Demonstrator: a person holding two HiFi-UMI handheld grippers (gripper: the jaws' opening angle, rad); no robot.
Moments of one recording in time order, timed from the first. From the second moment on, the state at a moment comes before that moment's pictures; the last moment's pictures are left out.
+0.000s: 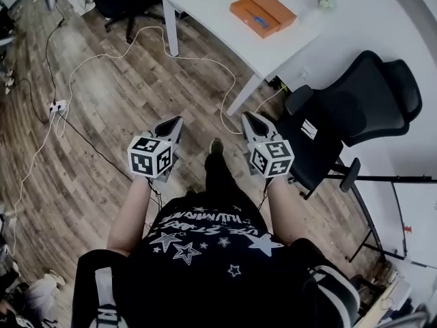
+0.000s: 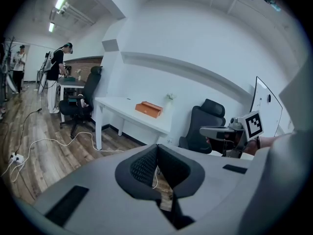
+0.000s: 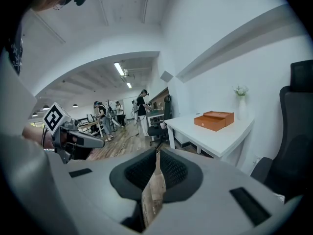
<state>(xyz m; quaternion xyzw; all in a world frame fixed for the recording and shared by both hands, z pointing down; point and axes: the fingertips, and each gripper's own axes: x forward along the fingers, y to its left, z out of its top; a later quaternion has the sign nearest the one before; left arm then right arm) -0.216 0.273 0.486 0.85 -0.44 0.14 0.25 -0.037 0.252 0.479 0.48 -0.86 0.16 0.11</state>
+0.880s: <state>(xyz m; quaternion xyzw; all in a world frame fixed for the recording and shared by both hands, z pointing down) -0.098 -0.027 0.487 0.82 -0.49 0.14 0.26 0.098 -0.059 0.494 0.47 -0.86 0.18 0.10</state>
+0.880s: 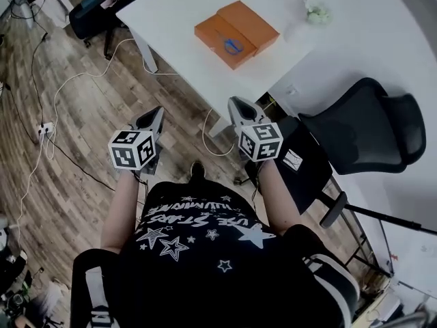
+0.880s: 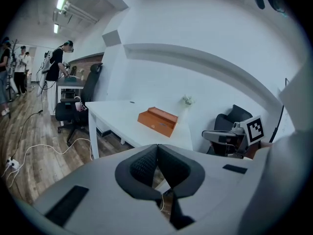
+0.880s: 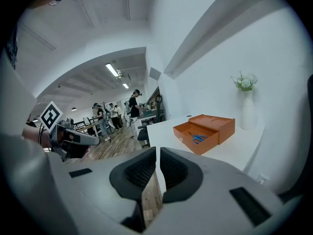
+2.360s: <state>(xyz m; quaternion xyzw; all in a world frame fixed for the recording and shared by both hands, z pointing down) -0.064 -0.340 0.497 0.87 -0.38 0.18 0.26 0.132 -0.322 0.529 0.54 -0.78 0.19 0.27</state>
